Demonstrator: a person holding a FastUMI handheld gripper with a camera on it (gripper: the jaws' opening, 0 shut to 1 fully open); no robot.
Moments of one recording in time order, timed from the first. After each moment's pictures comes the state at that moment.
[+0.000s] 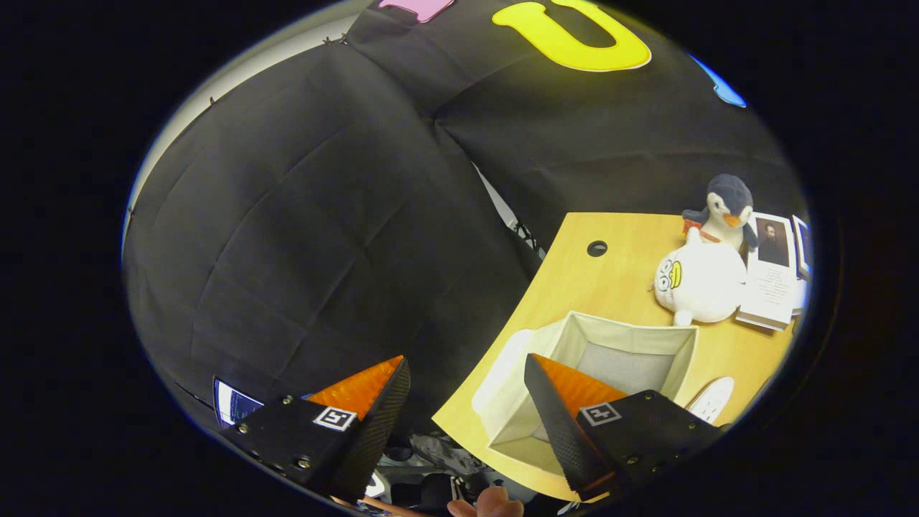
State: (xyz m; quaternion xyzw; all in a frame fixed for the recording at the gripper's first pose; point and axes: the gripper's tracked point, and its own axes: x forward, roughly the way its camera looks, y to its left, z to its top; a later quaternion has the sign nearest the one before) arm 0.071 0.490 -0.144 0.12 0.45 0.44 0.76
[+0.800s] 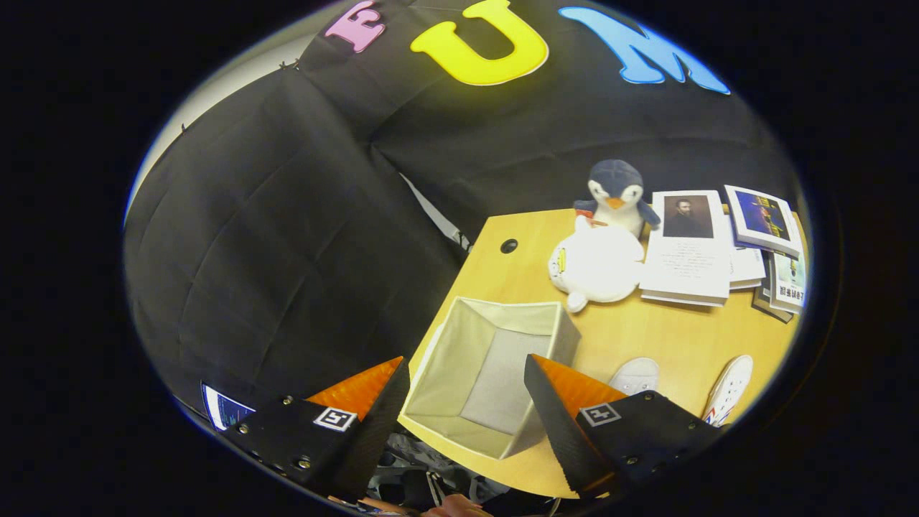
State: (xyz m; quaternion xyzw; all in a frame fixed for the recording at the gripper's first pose) arm 0.100 0.332 -0.179 0.13 0.47 0.35 0.80
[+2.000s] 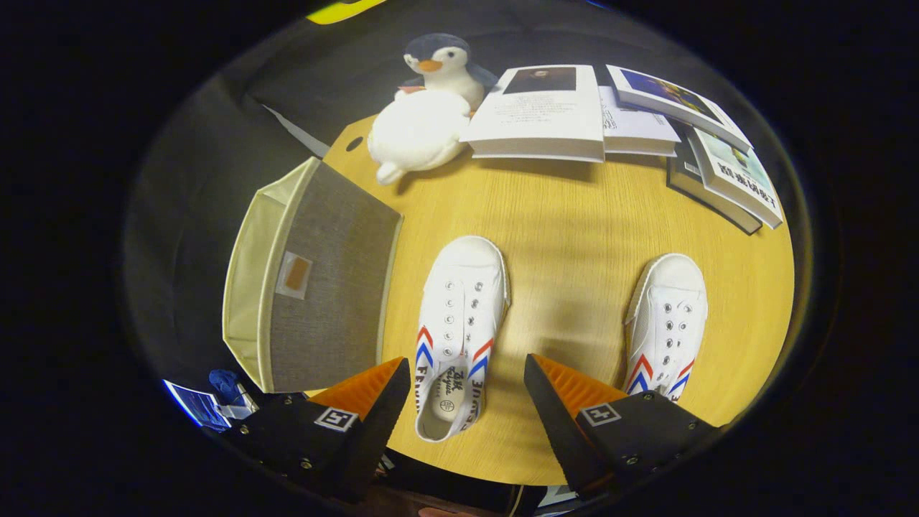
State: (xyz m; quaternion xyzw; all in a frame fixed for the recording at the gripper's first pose) arm 0.057 0.167 -0.383 0.03 0.64 0.20 0.74
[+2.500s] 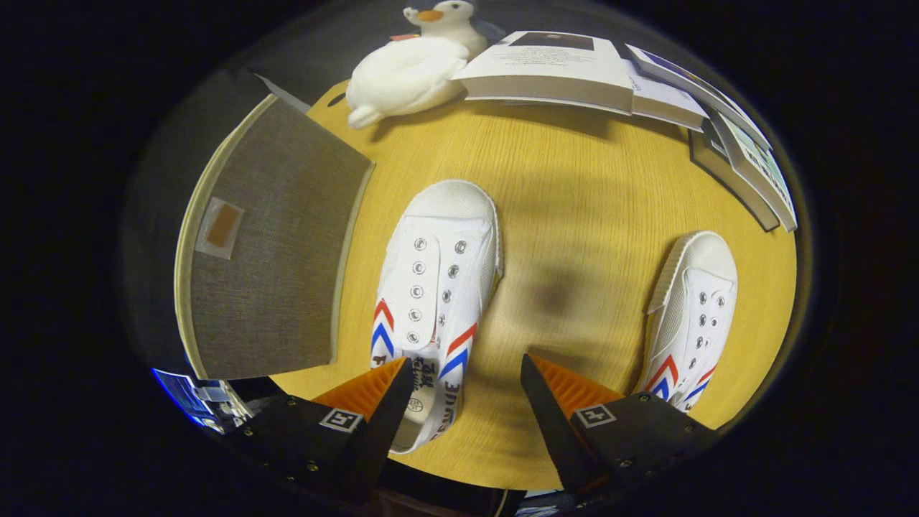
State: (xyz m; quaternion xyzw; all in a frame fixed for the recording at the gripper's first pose) arm 0.043 0.160 -0.437 -0.05 0.67 0.19 0.71
